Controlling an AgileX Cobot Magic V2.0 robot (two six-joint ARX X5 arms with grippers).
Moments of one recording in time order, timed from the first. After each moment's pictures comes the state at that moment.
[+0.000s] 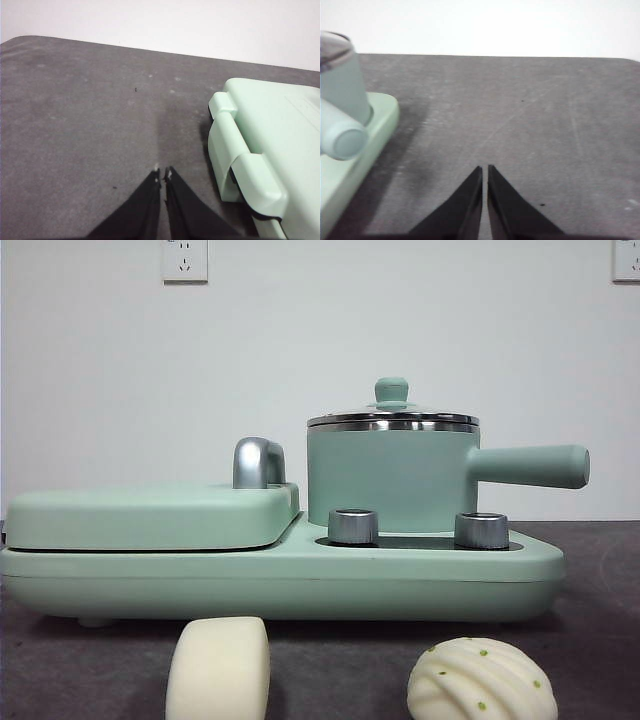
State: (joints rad) left arm 0.00 0.01 0.03 -0.17 0.04 -0.12; right arm 0.00 0.01 0.03 -0.15 -0.06 0.05
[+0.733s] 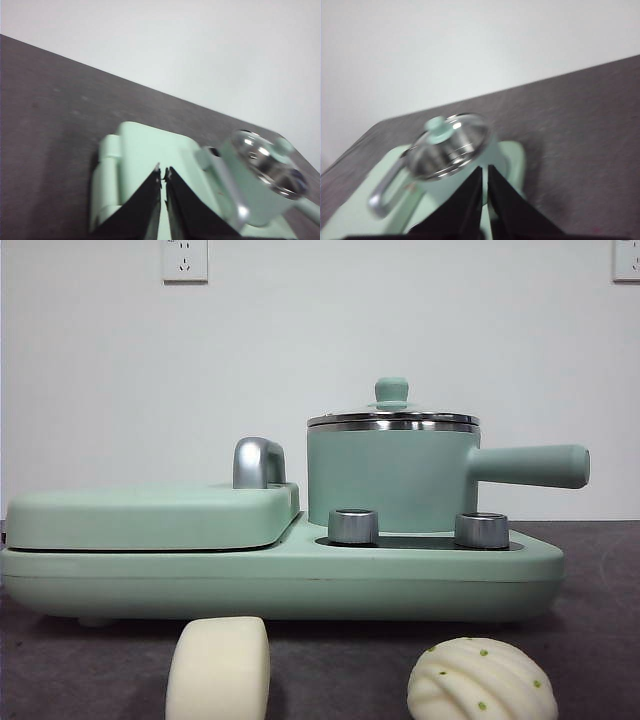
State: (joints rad) left arm -0.03 0.23 0.41 -0.28 0.31 -0.43; right arm 0.00 0.14 0.49 -0.44 -0.39 0.40
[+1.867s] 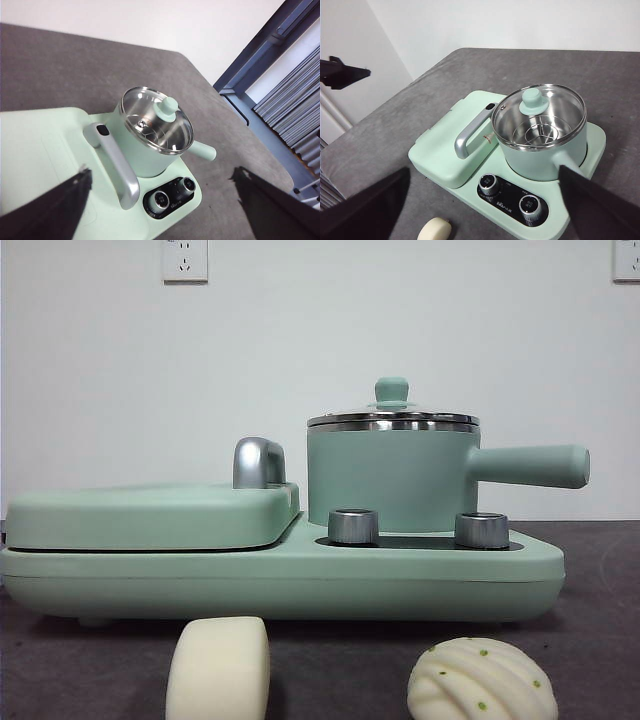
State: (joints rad) left arm -0.04 0.78 0.93 -0.51 0.79 -0.25; right arm 0.00 0.49 0.92 -0.77 -0.76 0.09
